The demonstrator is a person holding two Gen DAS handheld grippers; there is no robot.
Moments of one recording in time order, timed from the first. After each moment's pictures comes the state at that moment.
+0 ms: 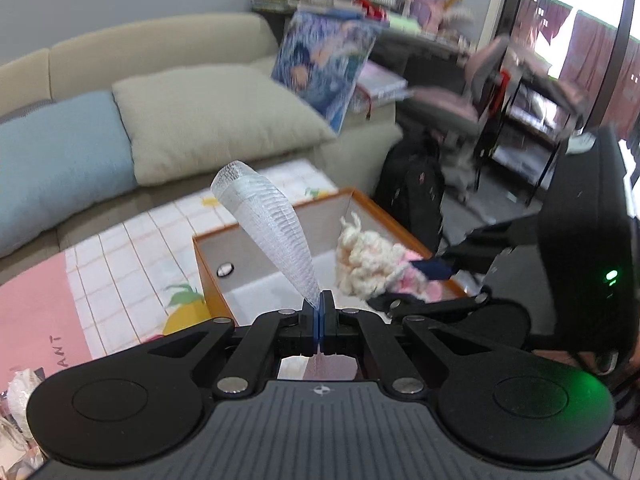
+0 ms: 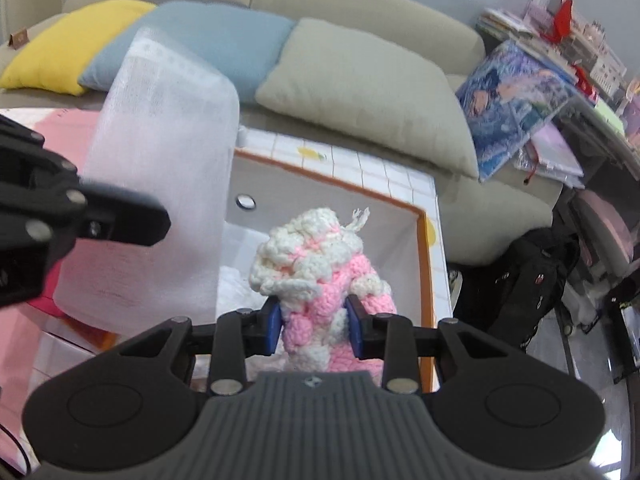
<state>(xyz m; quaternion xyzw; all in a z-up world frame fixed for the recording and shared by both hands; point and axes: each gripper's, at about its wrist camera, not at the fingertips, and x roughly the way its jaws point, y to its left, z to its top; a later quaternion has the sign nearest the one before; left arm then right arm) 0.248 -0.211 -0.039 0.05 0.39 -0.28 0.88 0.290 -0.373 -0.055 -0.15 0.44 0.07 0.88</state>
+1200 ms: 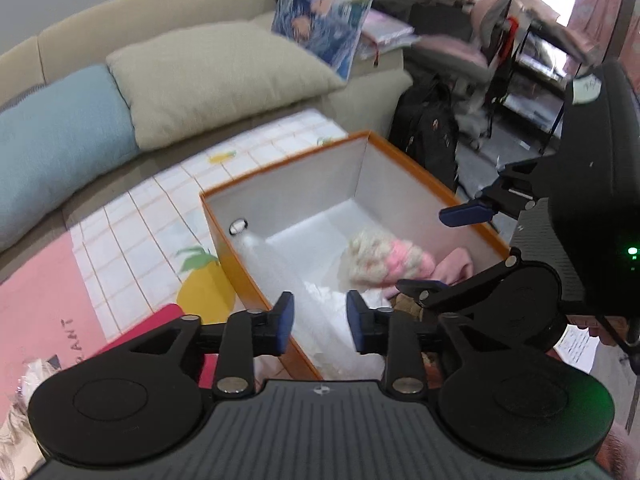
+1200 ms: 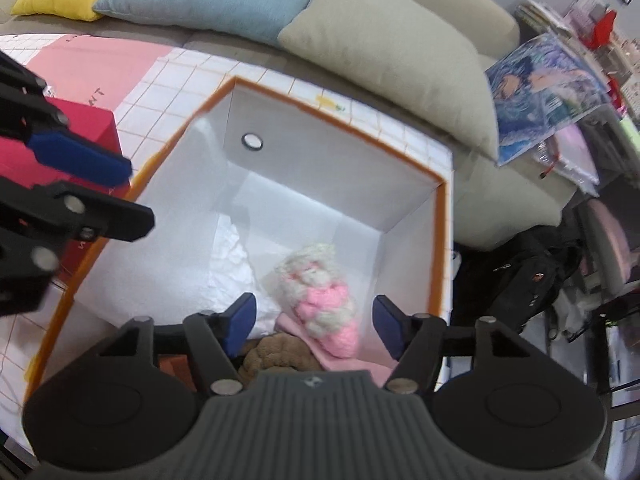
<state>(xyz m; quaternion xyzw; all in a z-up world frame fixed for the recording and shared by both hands) 0.252 -0.204 -0.042 0.09 0.43 -0.27 0.86 0.294 -0.361 -0.066 -0.23 0.49 0.08 0.84</state>
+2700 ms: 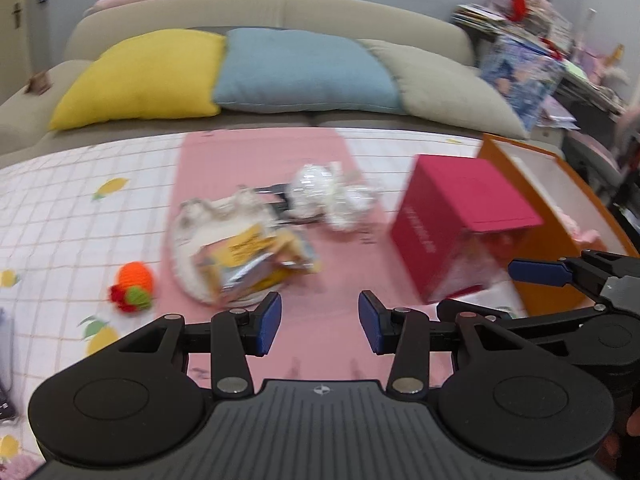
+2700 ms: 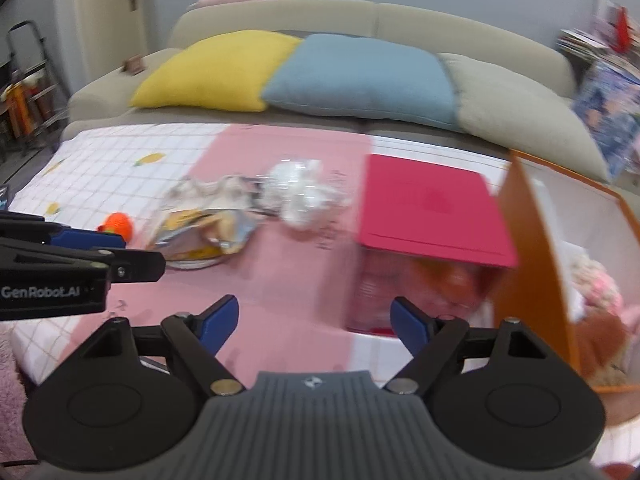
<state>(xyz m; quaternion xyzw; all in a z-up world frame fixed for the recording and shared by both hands) 0.099 0.048 -0.076 -0.04 0.40 -0.03 0.92 0.148 -0.136 -0.084 -0.07 0.39 0.20 0.90</state>
